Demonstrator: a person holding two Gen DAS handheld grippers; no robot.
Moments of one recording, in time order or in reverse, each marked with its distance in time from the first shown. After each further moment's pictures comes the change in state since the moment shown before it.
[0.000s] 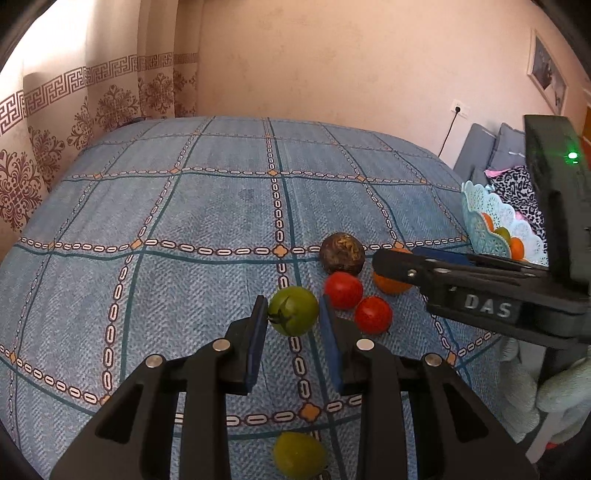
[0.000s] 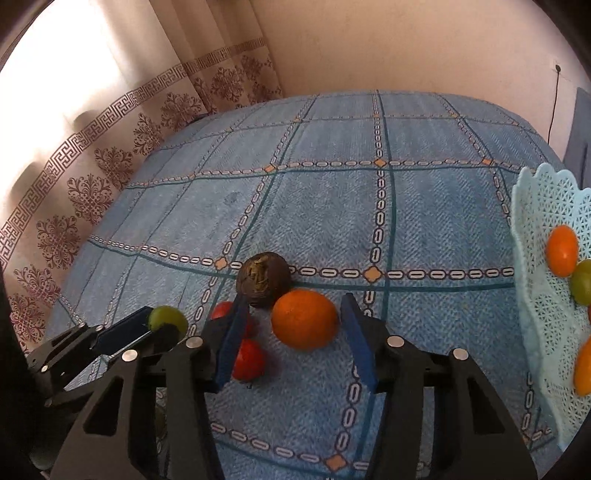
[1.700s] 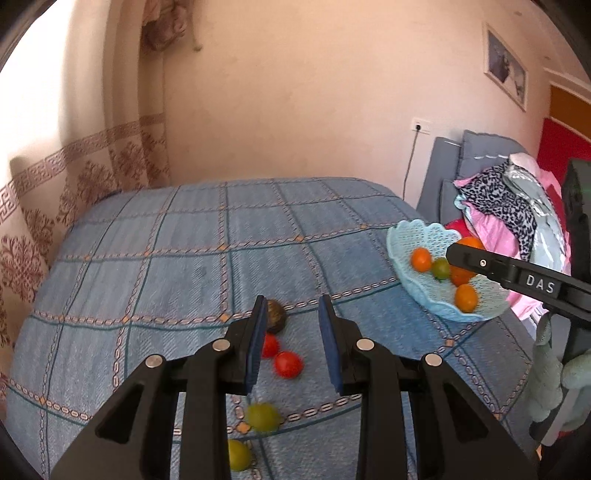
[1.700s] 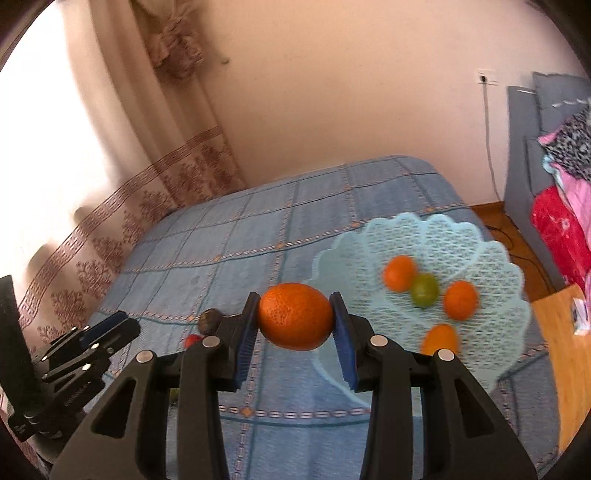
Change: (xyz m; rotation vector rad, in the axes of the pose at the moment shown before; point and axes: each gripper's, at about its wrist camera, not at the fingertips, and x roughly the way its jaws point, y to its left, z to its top) left arm -0.068 -0.073 0.032 0.145 -0.158 -0.045; right arm -0.158 -0.083 -0.023 0.160 -0.302 -0.081
